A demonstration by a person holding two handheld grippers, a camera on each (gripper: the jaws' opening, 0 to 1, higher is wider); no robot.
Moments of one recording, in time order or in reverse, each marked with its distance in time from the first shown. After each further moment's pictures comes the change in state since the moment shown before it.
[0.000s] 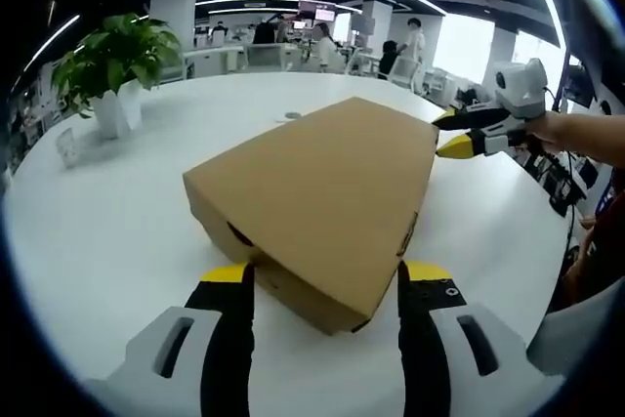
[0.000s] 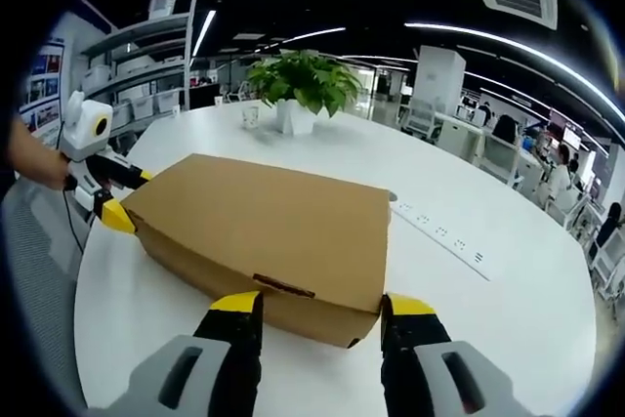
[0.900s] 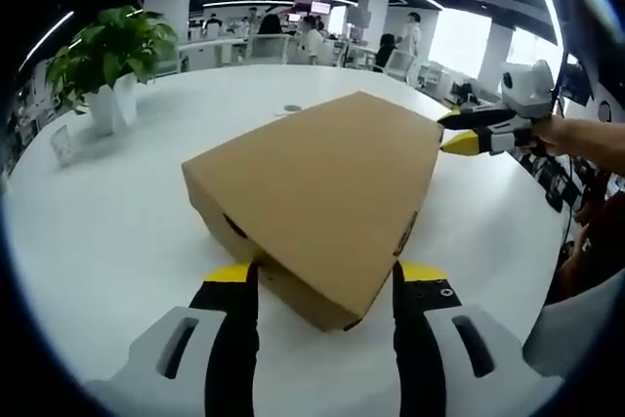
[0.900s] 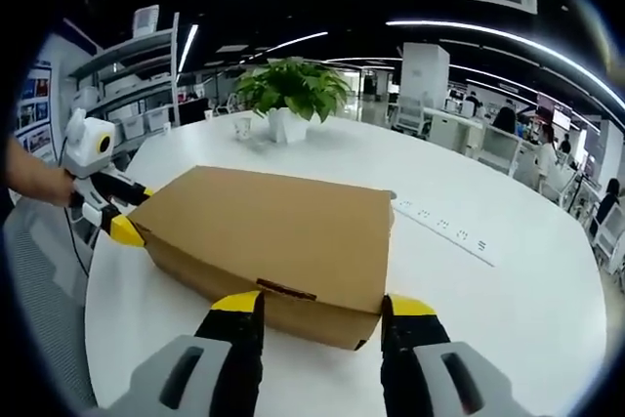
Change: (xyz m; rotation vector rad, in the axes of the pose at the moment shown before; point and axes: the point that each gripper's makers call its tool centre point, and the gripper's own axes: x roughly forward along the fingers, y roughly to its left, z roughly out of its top) left arm 0.000 0.012 -0.003 0.006 0.039 -0.030; right arm -0.003 0.009 0.002 0.088 -0.021 -0.013
